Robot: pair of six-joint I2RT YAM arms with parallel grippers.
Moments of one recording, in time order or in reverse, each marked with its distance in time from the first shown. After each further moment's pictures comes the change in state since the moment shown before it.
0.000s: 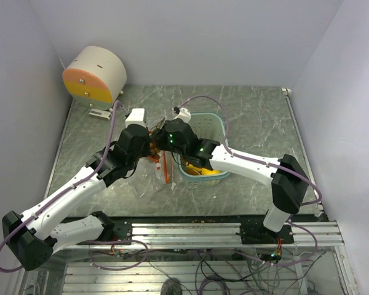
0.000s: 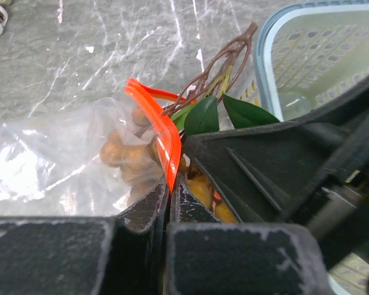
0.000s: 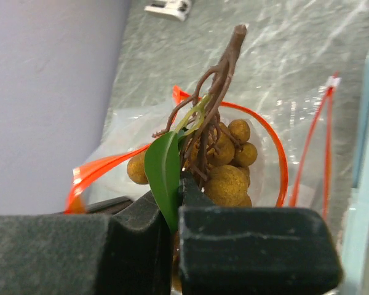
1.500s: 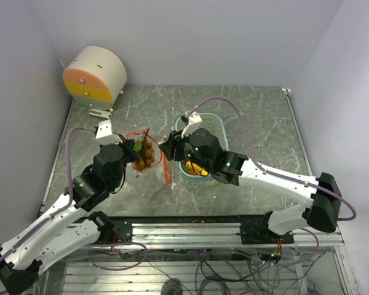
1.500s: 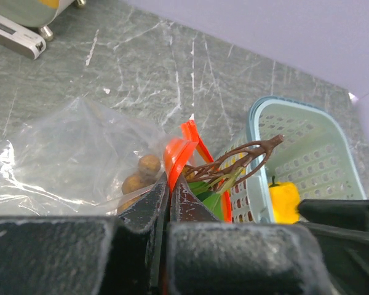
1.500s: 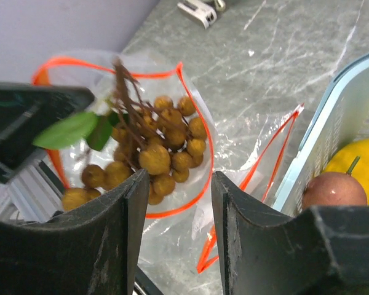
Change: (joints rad) left arm -0.027 -0.325 -0.204 0.161 -0.184 -0.132; right arm 0.065 -0.332 -0.218 0.039 0.009 -0.417
